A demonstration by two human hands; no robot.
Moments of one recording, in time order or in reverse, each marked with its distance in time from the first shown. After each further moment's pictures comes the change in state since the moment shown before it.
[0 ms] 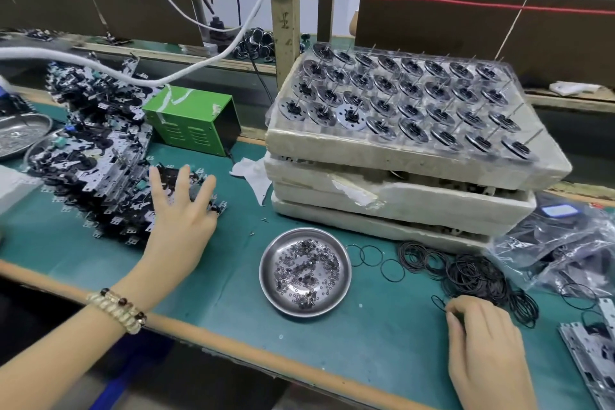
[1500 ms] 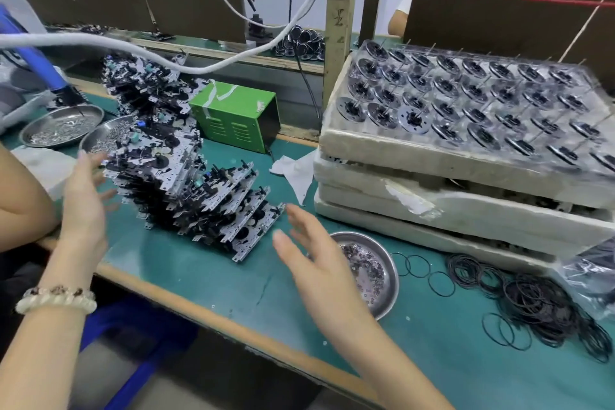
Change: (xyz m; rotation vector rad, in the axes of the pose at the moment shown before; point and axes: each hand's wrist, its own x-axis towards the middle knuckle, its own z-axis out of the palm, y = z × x) left_hand -0.037 -0.145 0.059 -1.636 0.266 -1.353; right_hand 0.075 -0.213 0.042 1.141 -0.672 0.205
